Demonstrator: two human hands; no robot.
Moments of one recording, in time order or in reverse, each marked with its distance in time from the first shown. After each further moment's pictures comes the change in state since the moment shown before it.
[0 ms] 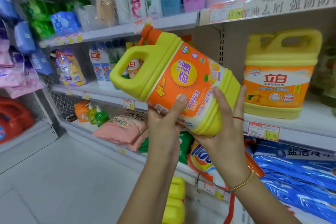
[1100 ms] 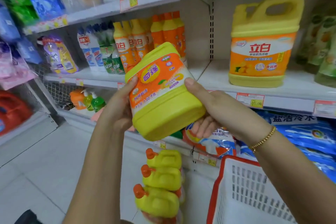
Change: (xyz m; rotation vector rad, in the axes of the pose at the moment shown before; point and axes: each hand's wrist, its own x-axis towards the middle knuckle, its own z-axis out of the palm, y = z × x) left_hand 0.015 0.045 -0.060 0.139 -0.016 -0.444; right_hand 0.018 -0.044 -0.053 0.328 -0.784 0.726
